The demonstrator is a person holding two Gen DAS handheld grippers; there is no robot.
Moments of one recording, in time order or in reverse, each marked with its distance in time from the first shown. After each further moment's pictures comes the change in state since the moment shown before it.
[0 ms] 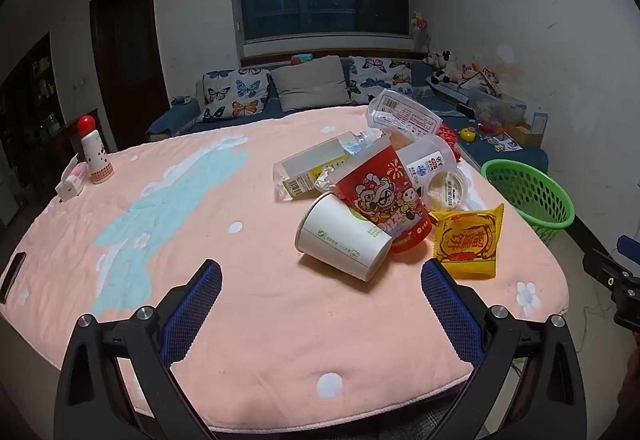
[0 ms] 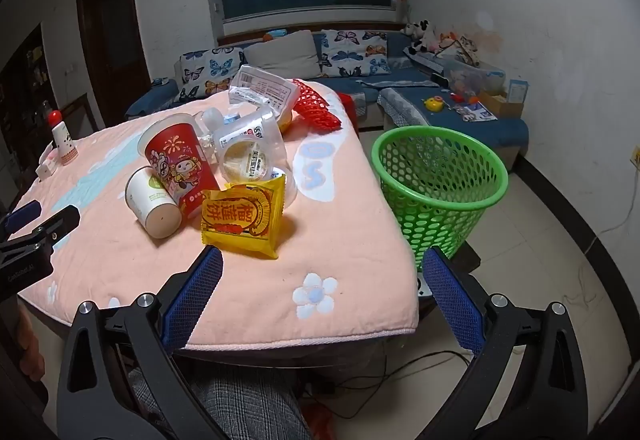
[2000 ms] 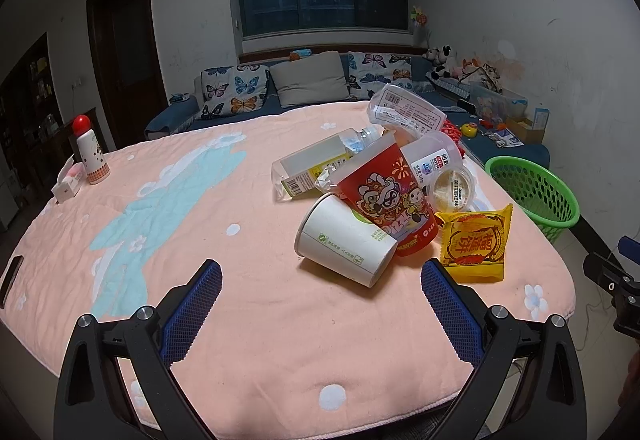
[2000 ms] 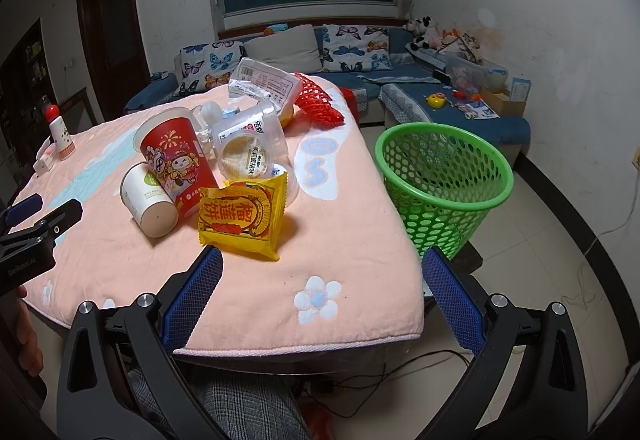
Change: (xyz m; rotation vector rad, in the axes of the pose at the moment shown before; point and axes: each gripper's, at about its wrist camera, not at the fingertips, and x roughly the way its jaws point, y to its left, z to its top) left arm 0.014 0.002 0.005 0.003 0.016 -0.002; right arm 0.011 0.002 0.002 -0.010 0.014 -0.003
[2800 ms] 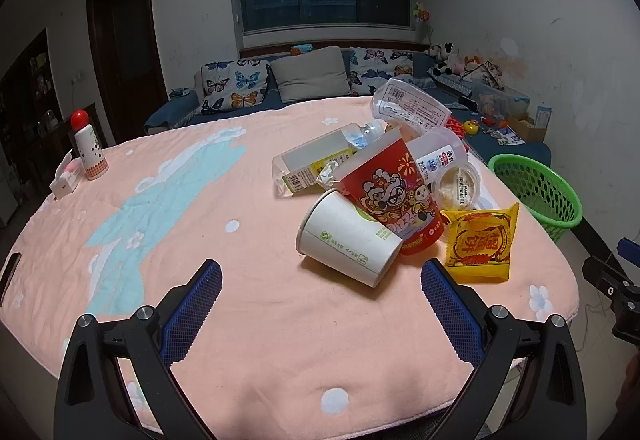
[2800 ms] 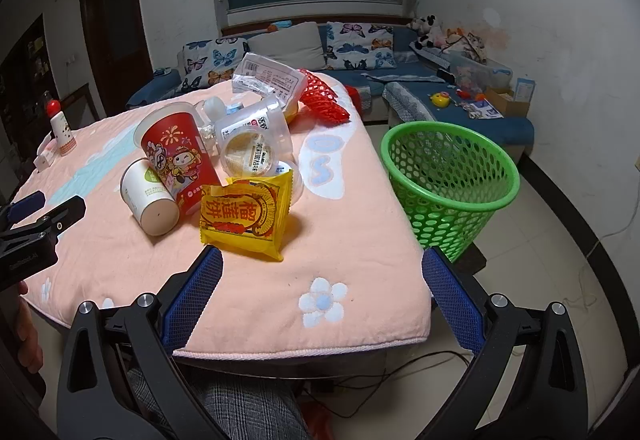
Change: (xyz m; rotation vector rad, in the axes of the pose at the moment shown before) left arm 0.010 0.001 0.000 -0.003 0.015 0.005; right arm 0.011 0.004 0.001 -0.008 0.015 0.007
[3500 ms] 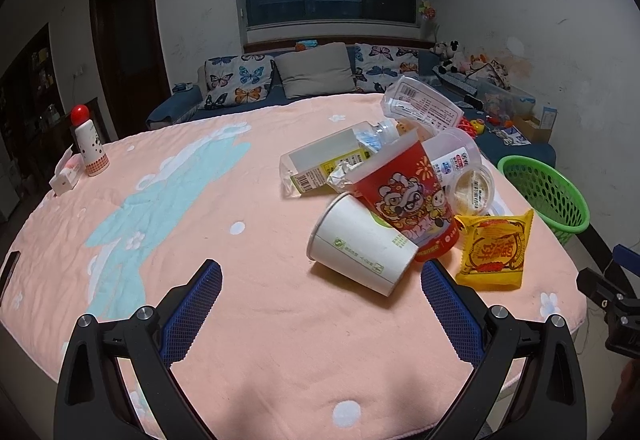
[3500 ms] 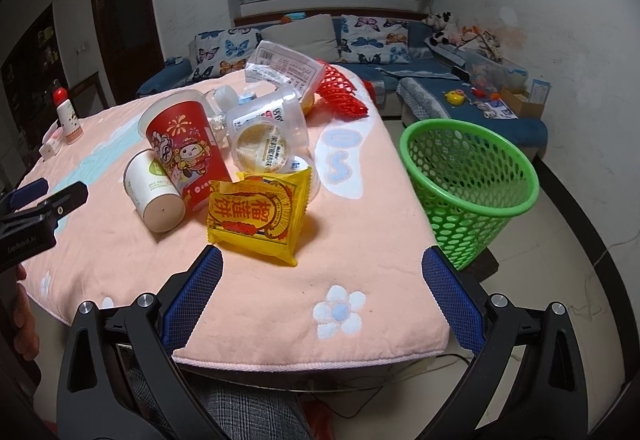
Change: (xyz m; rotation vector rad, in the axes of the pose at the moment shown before) left arm 0.016 0.010 0.008 -0.016 0.019 0.006; right arm 0.020 0.011 0.007 -0.046 0.031 0.041
